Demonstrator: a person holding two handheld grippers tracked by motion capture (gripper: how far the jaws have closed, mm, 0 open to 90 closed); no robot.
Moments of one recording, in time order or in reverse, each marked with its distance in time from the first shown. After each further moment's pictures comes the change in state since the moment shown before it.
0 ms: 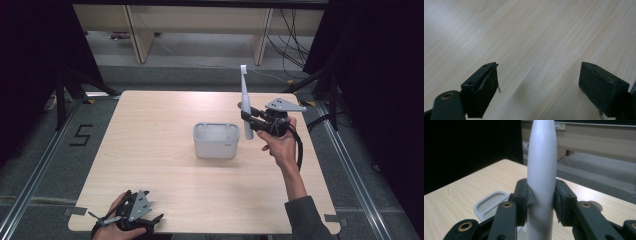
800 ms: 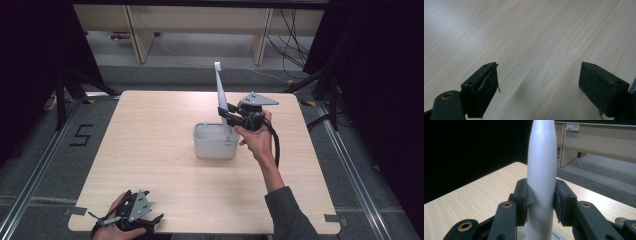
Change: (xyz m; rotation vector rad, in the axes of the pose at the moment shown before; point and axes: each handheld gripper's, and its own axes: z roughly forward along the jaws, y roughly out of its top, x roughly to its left) left arm 0.000 0.001 -0.001 0.012 0.006 0.015; right arm 0.033 0.012 0.051 0.005 0.079 -0.007
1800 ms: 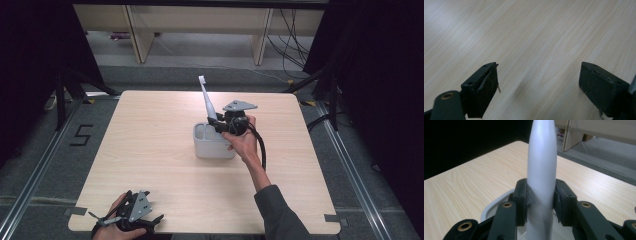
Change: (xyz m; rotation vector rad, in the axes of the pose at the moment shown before) left arm -0.001 -0.001 0.001 -0.010 -0.014 -0.003; right arm 0.008 -0.027 0.043 0.133 0.002 -0.036
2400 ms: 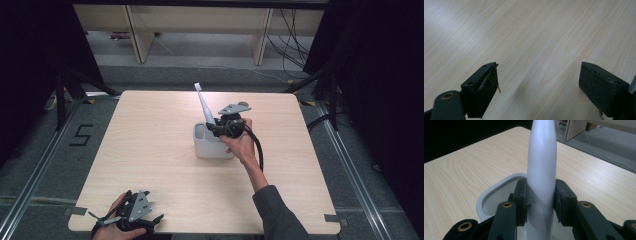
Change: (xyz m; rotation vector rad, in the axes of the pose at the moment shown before) left arm 0.000 0.000 0.000 0.000 0.002 0.001; right arm 0.004 -0.009 0.012 0.091 0.006 0.003
